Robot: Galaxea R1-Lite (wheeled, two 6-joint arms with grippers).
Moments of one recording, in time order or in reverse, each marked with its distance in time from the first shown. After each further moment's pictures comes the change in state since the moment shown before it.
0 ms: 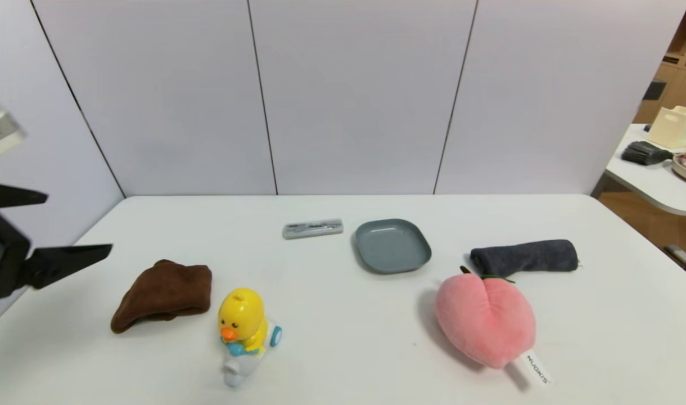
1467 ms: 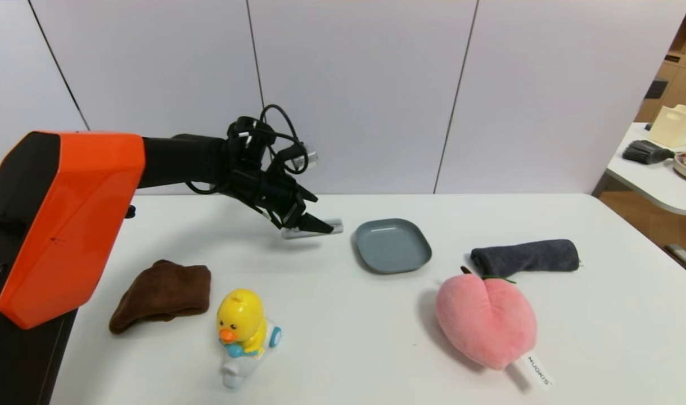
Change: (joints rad) left arm -0.228 1.181 -0.886 -0.018 -0.599 0.170; right arm 0.000 0.000 0.000 0.000 0.000 0.000
